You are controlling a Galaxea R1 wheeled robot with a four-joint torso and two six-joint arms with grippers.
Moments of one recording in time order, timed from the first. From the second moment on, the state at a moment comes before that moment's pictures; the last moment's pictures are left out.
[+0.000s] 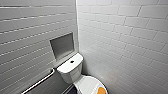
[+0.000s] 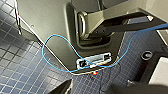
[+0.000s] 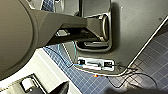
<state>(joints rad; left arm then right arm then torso) 1.52 2.74 -2.25 0.02 0.02 0.12 -1.56 2.62 -2.02 0.06 0.04 -0.06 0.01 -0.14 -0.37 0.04</state>
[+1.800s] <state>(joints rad) 1.57 2.86 -2.39 0.02 0.00 0.13 -1.04 2.29 -1.64 0.09 -0.04 0.22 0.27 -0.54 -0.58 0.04</state>
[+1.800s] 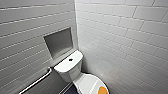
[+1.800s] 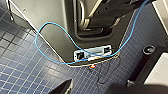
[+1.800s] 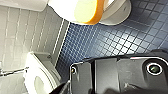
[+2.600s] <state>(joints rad) 1.59 2.90 -2.45 0.02 0.00 0.13 -0.90 2.32 -1.70 0.10 -0.09 0.35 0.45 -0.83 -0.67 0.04</state>
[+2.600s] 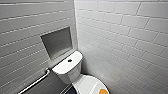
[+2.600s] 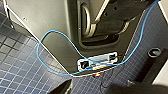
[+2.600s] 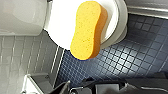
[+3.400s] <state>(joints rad) 1.59 2.91 -2.45 0.02 0.00 0.13 -0.80 2.51 -1.88 0.10 -0.24 0.41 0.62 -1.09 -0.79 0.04</state>
